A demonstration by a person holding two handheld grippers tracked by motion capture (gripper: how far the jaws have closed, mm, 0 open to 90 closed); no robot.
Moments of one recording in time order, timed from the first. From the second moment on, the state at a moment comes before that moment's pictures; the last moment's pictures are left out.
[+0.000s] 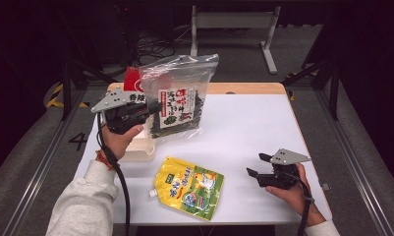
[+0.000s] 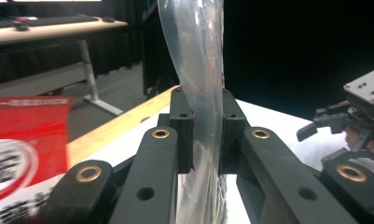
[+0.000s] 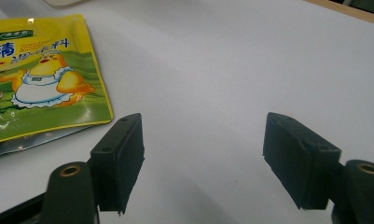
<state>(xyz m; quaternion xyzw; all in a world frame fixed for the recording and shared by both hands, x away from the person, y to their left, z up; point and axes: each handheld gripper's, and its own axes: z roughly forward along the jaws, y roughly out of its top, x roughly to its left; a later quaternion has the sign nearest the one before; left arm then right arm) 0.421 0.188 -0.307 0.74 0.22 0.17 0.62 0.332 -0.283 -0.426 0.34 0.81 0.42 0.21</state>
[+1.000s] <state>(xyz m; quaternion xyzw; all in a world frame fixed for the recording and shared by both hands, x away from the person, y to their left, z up) 0.430 0.276 -0.321 0.73 0.29 0.27 0.55 0.333 -0.280 -0.432 0.34 0.82 0.42 0.20</state>
